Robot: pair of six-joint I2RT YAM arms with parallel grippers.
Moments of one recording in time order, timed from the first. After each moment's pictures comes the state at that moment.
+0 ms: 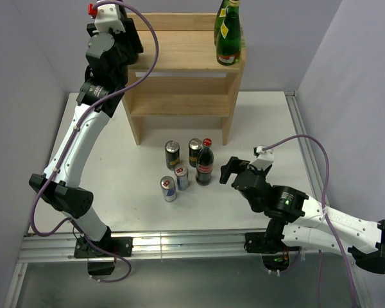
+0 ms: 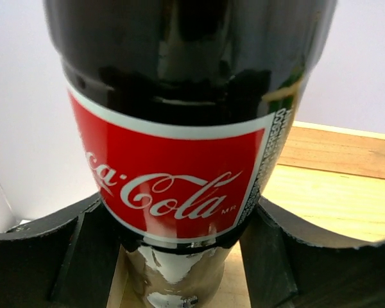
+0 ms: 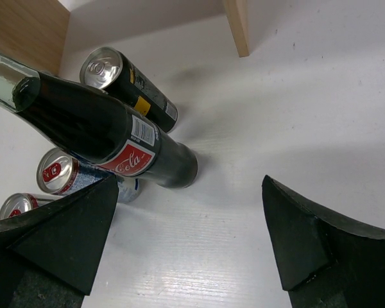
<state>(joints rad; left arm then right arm) -0.41 1.67 2.02 -0.14 -0.49 -0.05 1.09 0.72 0.71 -0.62 0.86 0.88</state>
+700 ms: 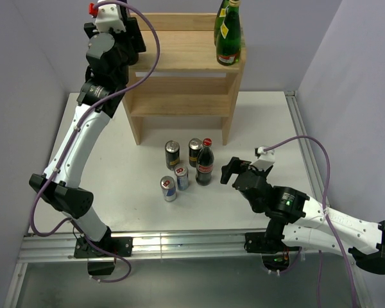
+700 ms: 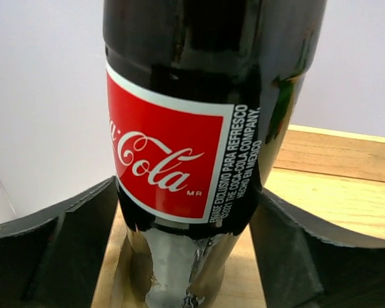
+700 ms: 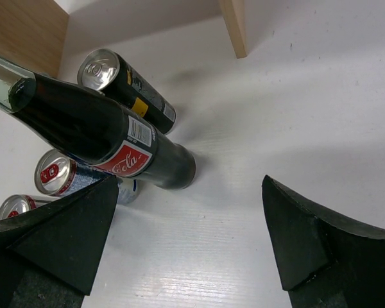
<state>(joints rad) -0.43 1.67 2.02 -0.12 -0.49 -0.02 1.09 0.70 0.70 -0.62 0.86 0.88</state>
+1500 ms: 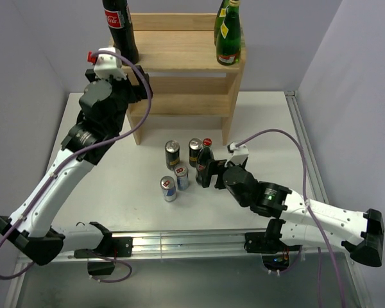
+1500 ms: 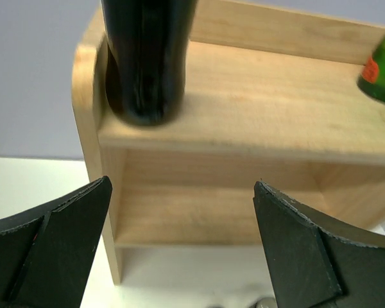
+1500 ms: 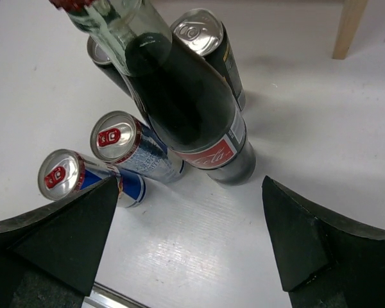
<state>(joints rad) -0.59 1.26 1.55 -0.21 -0.51 -0.16 1.09 0.85 0.70 -0.33 0.63 0.65</state>
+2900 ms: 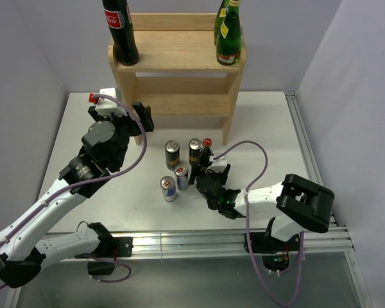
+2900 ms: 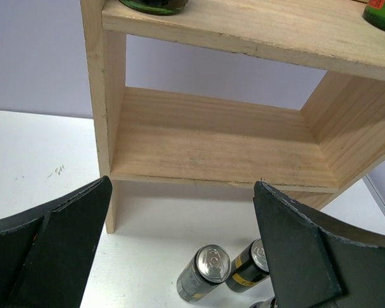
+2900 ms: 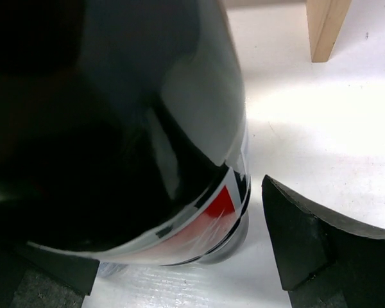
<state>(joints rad) -0.77 0.98 1.17 -0.16 -0.68 -0.23 1.09 1.48 0.46 0.57 0.93 0.57</state>
